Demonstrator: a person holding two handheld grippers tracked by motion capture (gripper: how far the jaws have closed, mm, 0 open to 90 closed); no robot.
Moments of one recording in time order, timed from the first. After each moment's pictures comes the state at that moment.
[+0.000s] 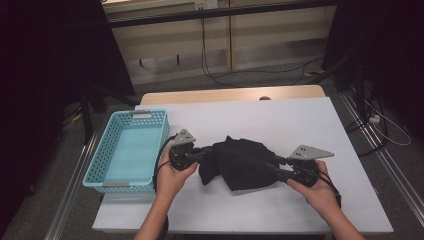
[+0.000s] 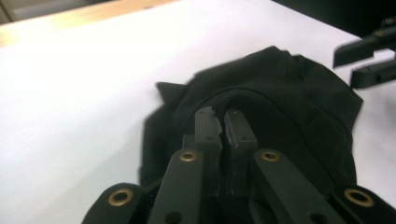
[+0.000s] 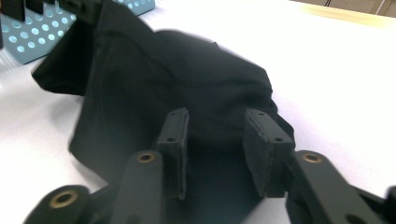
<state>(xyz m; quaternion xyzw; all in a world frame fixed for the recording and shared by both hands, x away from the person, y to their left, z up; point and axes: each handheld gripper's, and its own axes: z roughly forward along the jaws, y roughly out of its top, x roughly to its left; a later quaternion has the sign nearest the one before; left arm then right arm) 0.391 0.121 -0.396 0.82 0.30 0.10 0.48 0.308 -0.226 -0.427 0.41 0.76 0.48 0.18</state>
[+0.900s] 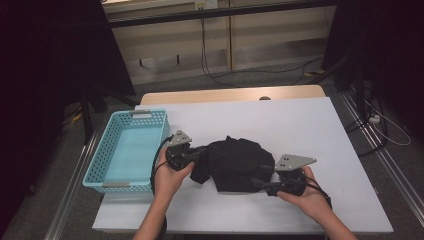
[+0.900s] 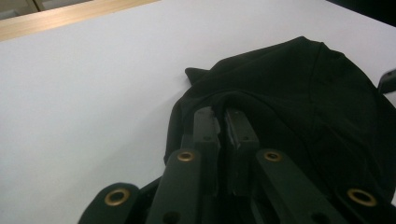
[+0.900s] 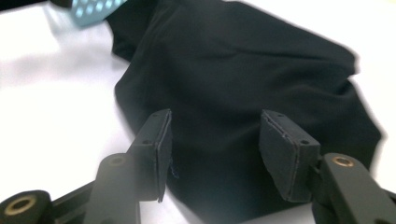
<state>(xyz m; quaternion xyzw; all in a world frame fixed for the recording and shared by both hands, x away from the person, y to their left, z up) 0.396 0.129 -0.407 0.82 0.32 0.12 0.46 0.299 -0.193 -0.439 0.32 0.82 0.46 0.14</state>
